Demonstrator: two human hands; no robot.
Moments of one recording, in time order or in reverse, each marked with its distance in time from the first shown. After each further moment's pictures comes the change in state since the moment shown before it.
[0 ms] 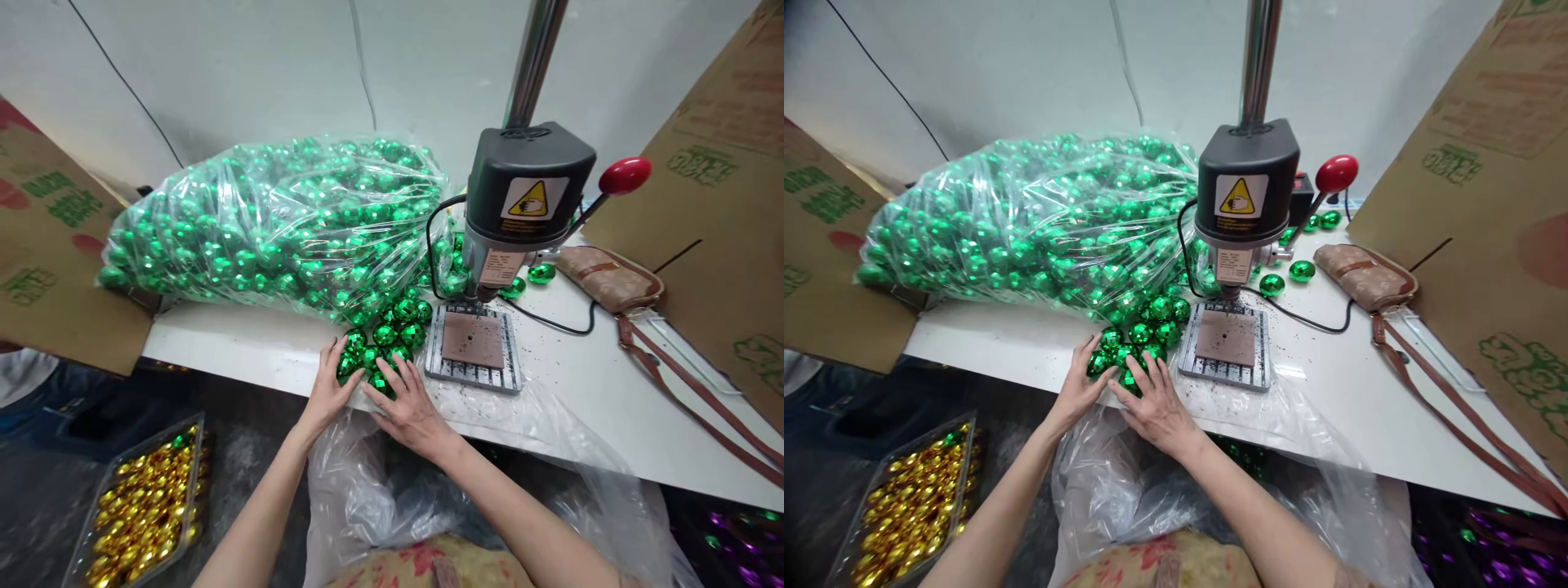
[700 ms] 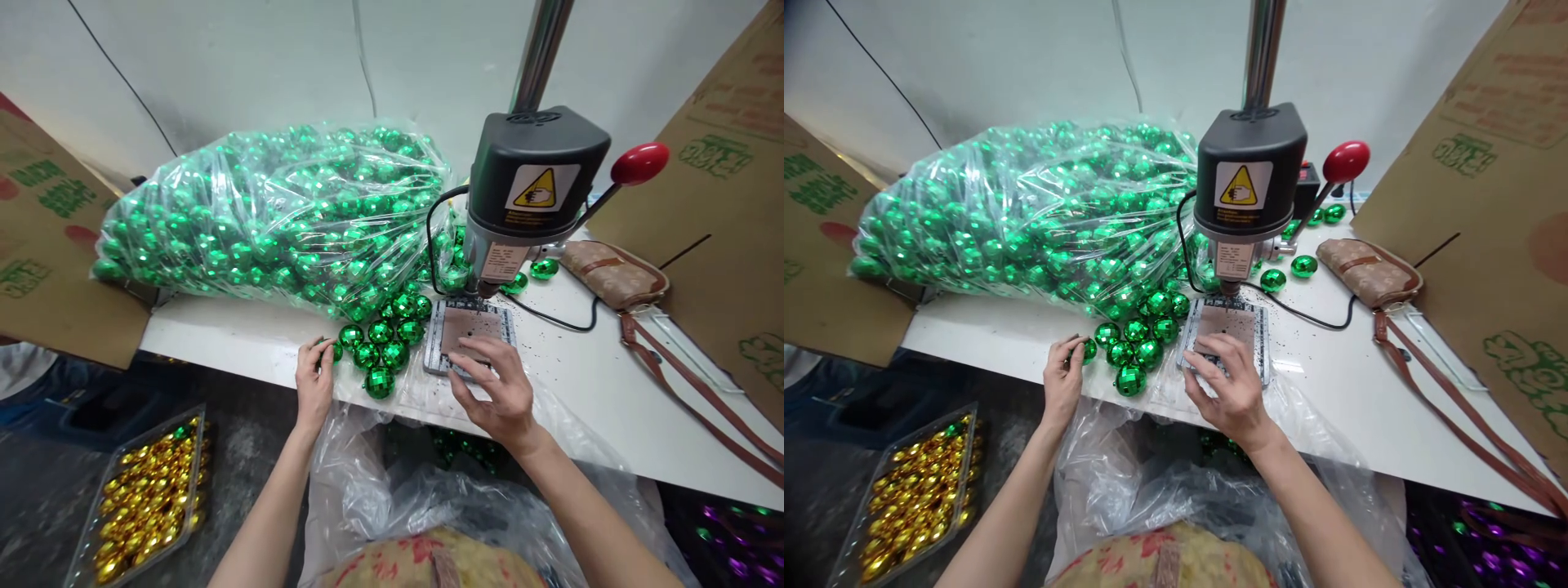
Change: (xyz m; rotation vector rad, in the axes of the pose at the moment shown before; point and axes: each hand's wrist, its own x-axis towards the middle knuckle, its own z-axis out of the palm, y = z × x) left_hand 0.002 0.016 -0.005 -0.176 0.387 -0.140; right_hand -0.003 0.063 -0.102 0.032 0.441 0.035
